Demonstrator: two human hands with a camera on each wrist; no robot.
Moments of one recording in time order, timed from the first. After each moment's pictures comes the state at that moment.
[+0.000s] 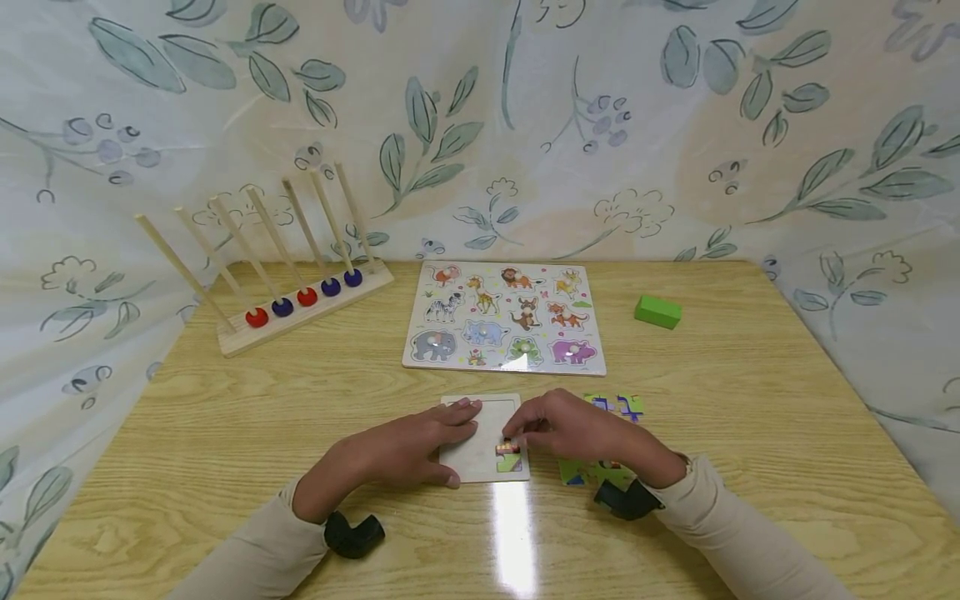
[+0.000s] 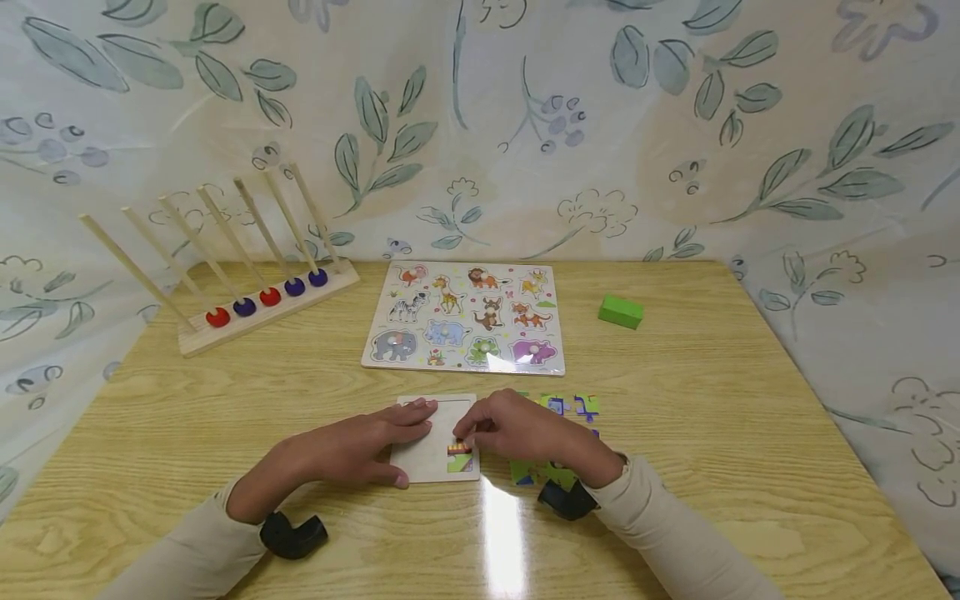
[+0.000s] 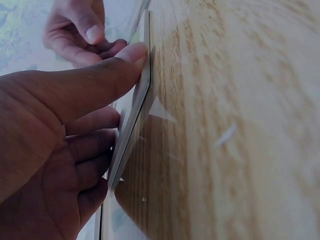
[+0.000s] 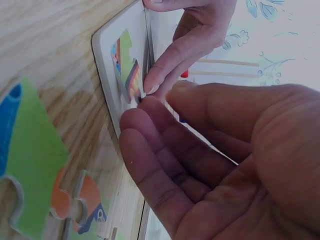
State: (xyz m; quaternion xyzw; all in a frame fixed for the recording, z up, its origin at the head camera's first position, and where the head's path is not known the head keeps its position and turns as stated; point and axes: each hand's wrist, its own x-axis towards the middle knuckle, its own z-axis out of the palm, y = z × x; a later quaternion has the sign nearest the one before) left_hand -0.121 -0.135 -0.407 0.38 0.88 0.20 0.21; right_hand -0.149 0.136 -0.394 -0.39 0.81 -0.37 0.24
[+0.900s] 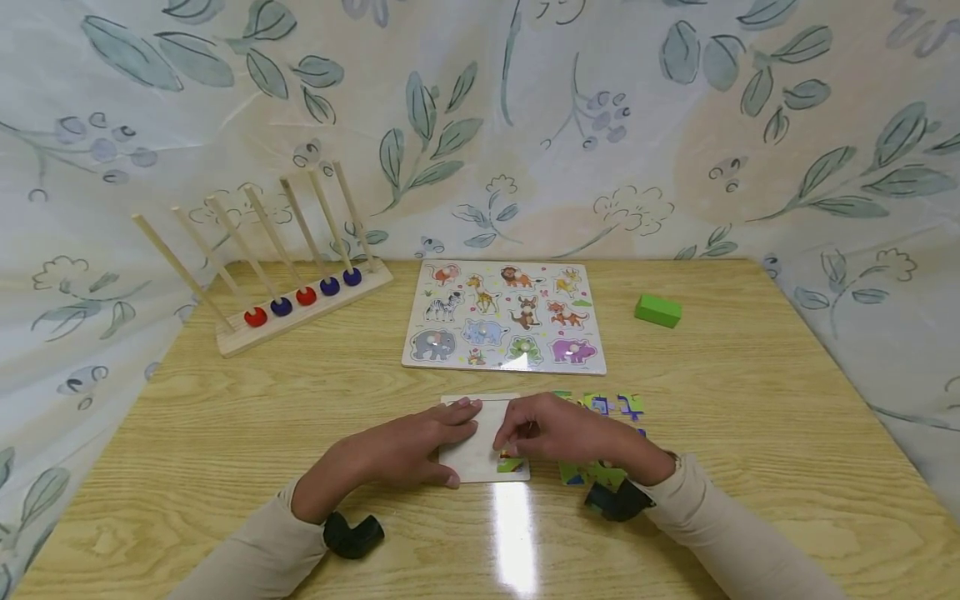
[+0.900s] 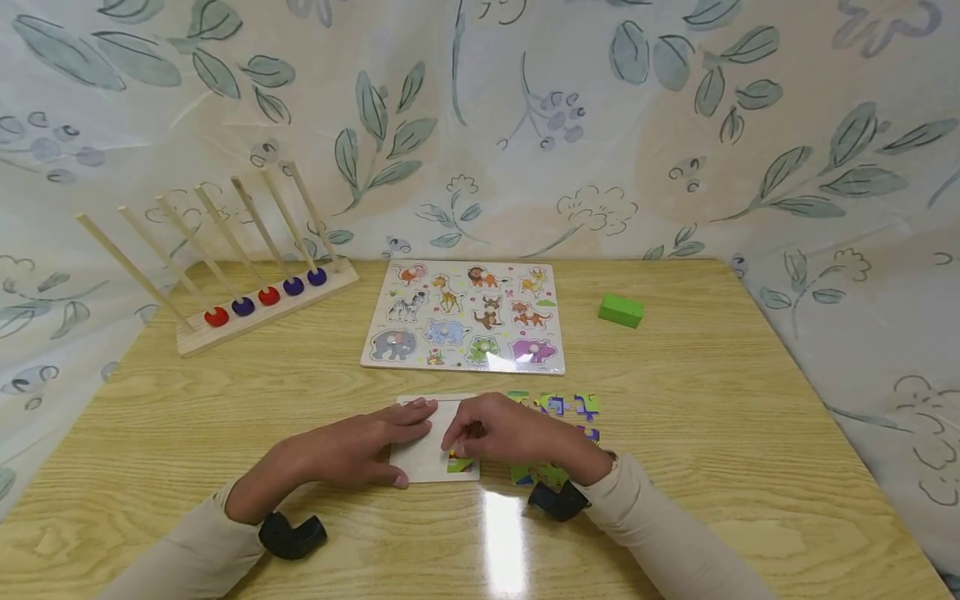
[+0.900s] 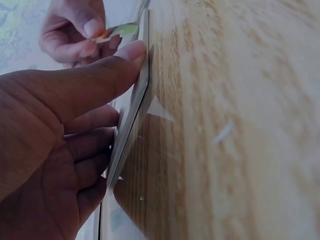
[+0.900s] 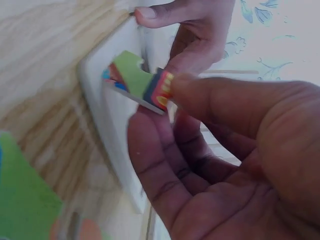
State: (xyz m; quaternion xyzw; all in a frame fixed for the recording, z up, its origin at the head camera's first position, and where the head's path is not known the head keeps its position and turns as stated) left_hand -0.121 -0.136 -0.409 0.39 0.87 0.20 0.20; right_hand -0.150 0.126 -0.400 -0.40 0.78 -0.40 0.27
